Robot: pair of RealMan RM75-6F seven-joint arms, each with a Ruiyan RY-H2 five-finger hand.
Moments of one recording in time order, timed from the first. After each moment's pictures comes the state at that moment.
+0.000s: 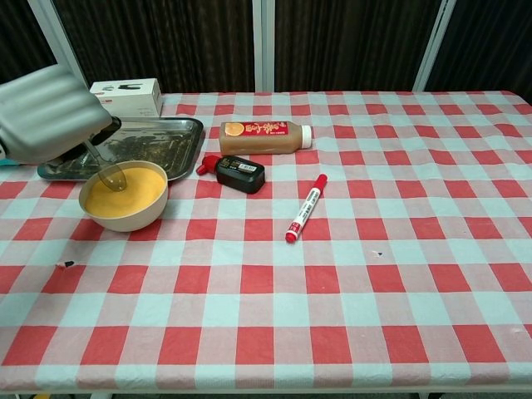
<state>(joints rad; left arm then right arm) -0.67 -1.58 0.05 -1.28 1.37 1.26 0.96 0.05 -1.05 0.11 -1.60 -1.45 1.51 0.04</state>
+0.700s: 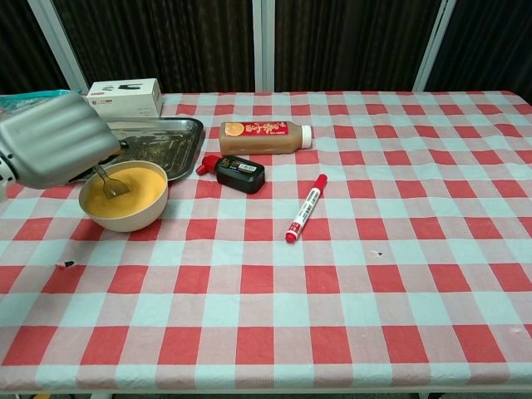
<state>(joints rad) -0.63 -1.63 0.04 -1.22 1.44 1.21 0.99 0.06 -1.05 0.11 -1.61 -1.44 1.50 0.02</state>
